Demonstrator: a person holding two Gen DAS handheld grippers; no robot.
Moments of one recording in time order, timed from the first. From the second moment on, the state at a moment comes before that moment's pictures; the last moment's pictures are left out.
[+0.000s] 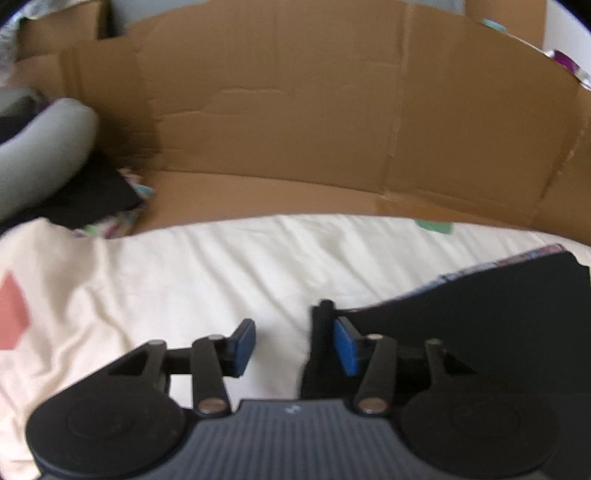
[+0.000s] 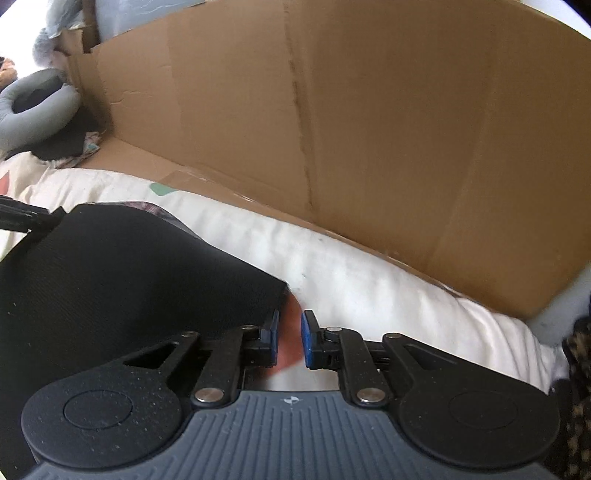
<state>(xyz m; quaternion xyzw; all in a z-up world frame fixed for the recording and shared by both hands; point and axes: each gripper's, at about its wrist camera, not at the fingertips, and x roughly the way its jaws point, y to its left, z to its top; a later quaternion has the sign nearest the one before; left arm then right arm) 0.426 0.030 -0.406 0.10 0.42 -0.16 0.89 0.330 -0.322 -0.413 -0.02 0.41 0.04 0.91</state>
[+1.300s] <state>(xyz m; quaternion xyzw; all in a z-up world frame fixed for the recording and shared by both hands) 0.386 -0.063 -0.410 0.07 0.40 -0.26 0.88 0.369 -0.221 -0.402 -0.06 0.37 0.15 0.92</state>
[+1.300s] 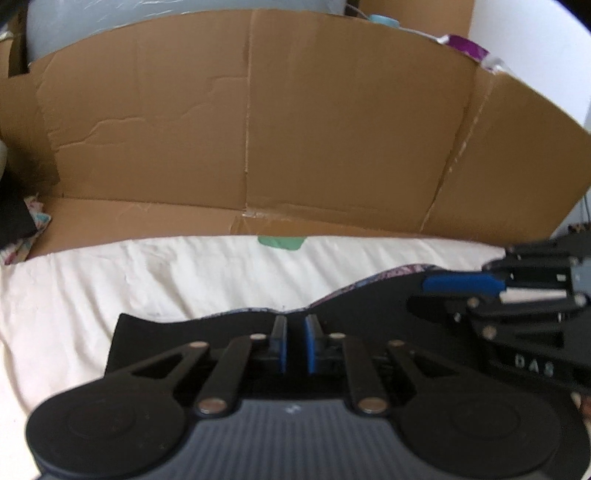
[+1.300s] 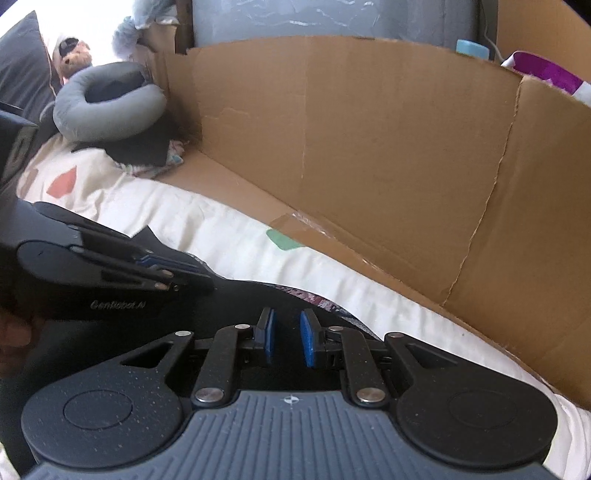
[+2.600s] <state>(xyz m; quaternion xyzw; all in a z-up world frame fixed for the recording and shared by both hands) 0.371 -0.088 -0.418 0.07 0.40 -0.30 0.86 0.289 -0.238 -0.403 -0.13 0.37 0.23 0.89</state>
